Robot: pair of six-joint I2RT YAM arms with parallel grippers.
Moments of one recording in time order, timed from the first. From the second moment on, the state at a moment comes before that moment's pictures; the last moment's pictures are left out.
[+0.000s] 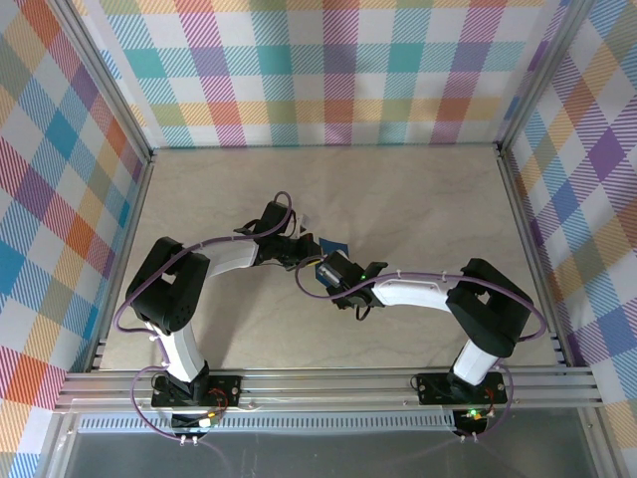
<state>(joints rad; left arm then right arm) -0.51 1.79 1.00 -0.11 0.57 -0.74 0.97 1.67 0.91 -0.39 0.26 0.33</state>
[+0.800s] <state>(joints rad) -0.48 1.76 1.00 -0.12 0.58 -0.72 0.91 1.63 0.90 -0.38 0.13 0.33</state>
